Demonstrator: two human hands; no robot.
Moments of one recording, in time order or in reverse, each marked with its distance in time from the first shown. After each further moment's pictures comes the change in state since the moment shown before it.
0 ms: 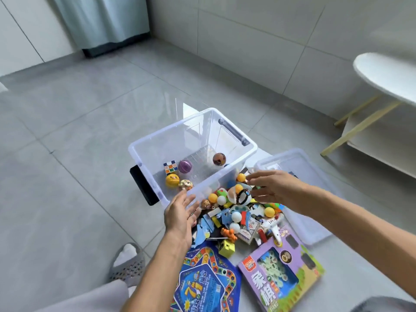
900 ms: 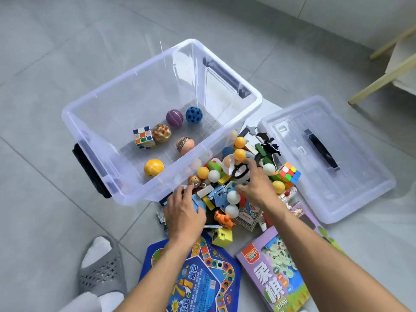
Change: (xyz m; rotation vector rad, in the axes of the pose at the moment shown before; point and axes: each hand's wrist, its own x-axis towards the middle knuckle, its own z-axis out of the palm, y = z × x) left_hand 0.139 -0.140 -0.017 1.671 0.031 0.549; right_hand 0.213 0.191 -0.001 -0.716 0.327 -0.083
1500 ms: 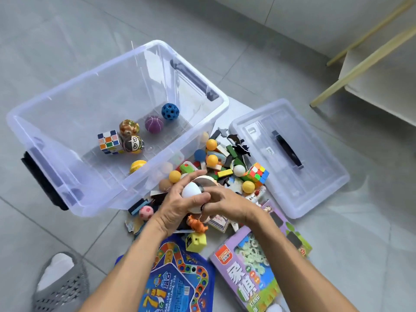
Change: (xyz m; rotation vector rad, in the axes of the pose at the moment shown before) left_hand 0.019 0.058 -0.031 -1.310 -0.689 0.103; right_hand -0.062 -0.030 -0.044 0.642 -0.572 -0.228
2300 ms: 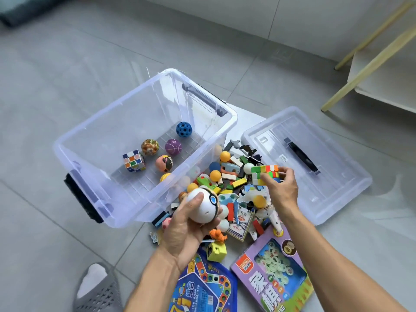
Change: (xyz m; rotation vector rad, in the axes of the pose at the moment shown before) left_hand -0.057 0.044 0.029 -0.551 0.324 -0.171; right_hand -0.002 0.040 -0.061 0.218 1.148 0.135
